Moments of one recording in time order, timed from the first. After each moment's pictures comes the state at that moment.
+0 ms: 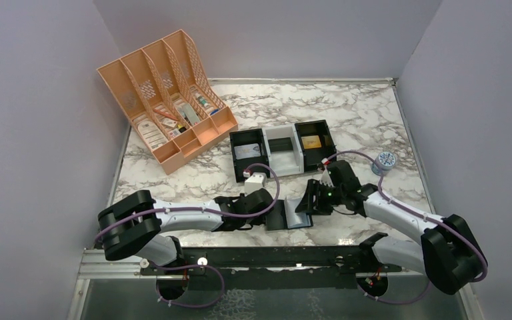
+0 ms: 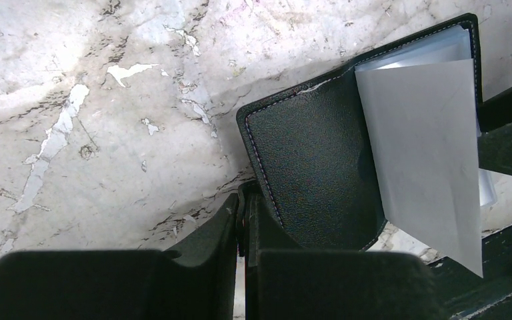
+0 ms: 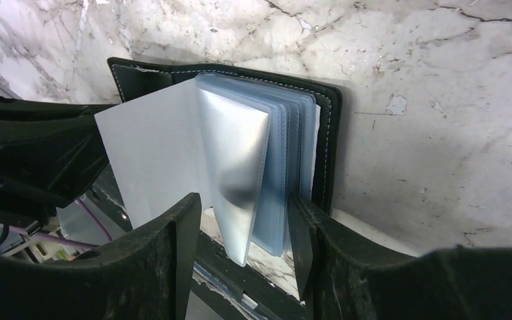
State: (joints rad) left arm -1.16 1.41 0.61 -0.14 -0.33 -0.93; right arm 0.50 1.14 0.44 -0.26 -0.43 0.66
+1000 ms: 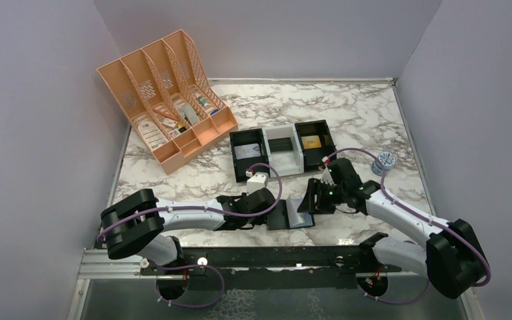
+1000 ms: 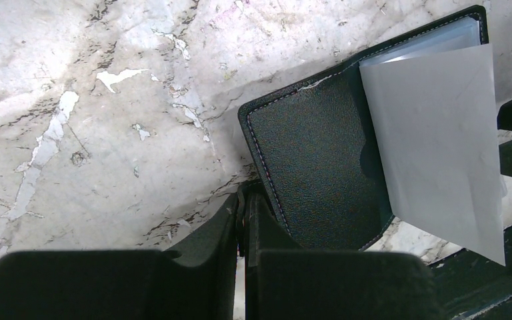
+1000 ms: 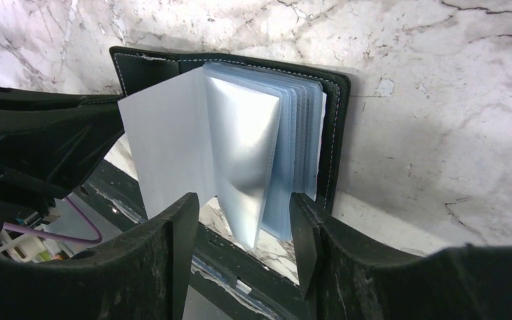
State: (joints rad) left arm -1.16 1.43 0.63 -0.15 -0.32 -0.90; right arm 0.50 1.11 0.49 -0.38 -0.40 0.61
